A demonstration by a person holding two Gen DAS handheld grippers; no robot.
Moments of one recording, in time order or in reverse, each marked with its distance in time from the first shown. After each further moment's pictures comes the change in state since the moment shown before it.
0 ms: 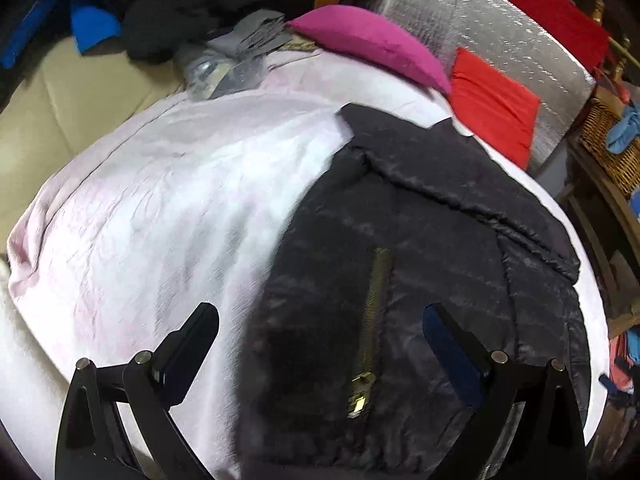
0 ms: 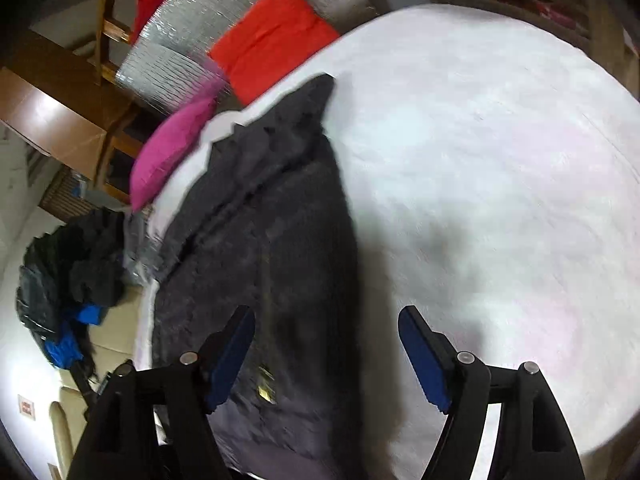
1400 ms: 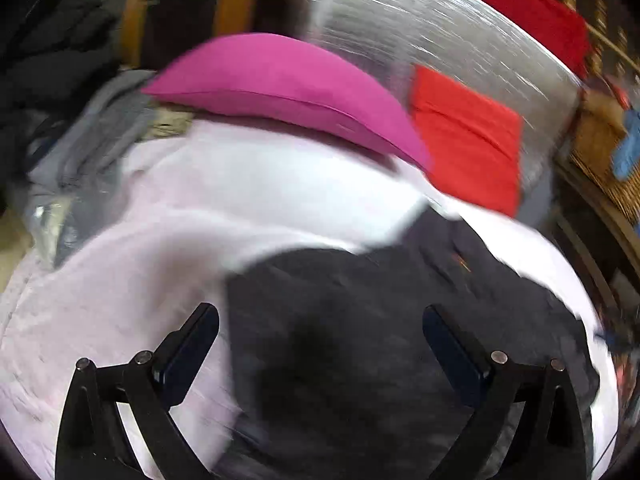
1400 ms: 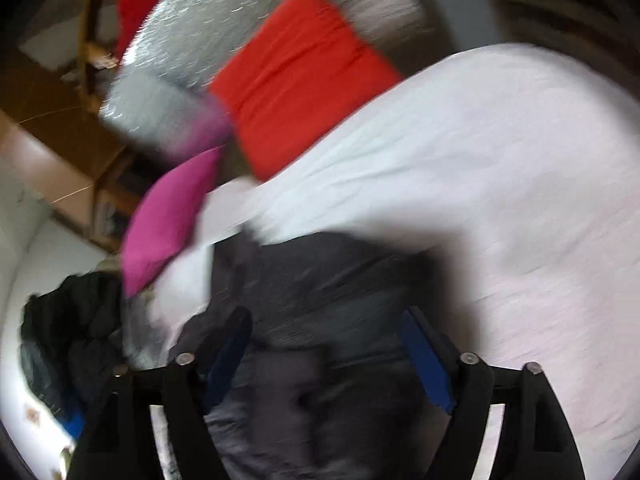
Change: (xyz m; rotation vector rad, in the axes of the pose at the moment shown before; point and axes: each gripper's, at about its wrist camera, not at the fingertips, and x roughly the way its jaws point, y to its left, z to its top) left arm 0.182 -0.073 0.230 0.105 -0.106 -0.111; right arm 0.169 0.004 0.242 0.010 -0.012 -0.016
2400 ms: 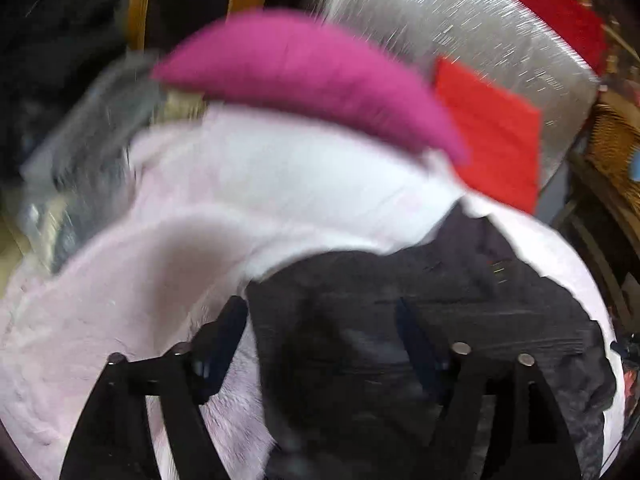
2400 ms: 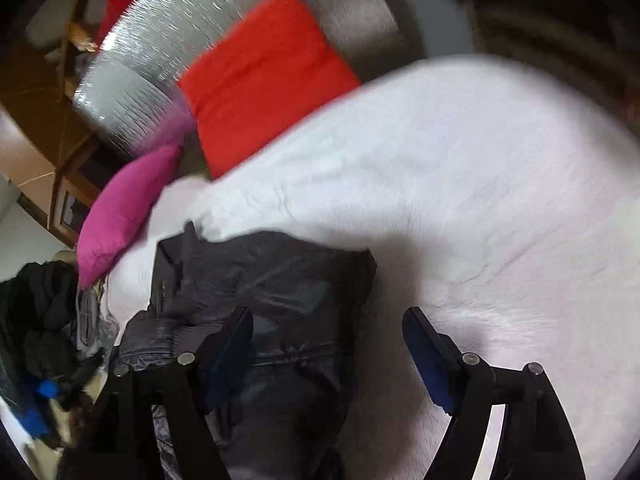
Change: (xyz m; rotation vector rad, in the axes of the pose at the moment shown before) left arm 0.007 -0.012 -0.004 0.063 -0.013 0.018; right arm -0.021 0.018 -0.021 -0.138 -0.108 -0.093
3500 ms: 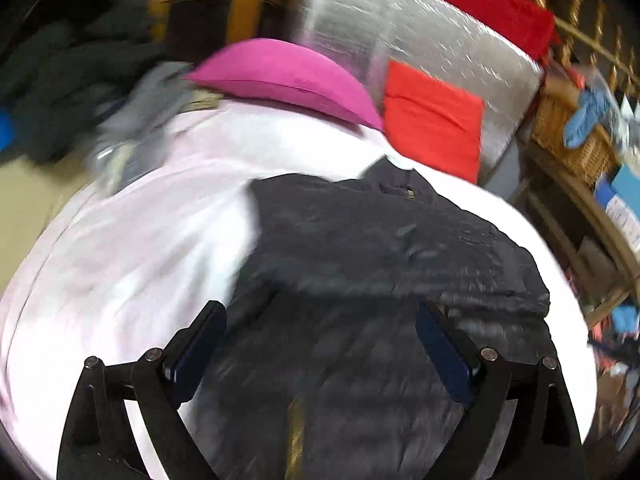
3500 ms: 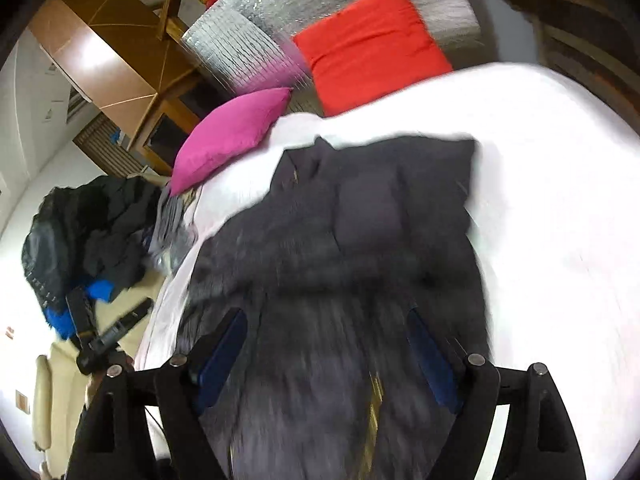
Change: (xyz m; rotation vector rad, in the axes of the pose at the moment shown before) left arm -0.183 -0.011 -0.120 -0.045 0.020 -0.045; right arm -0.143 0.052 -0.156 -0.078 0.133 0.165
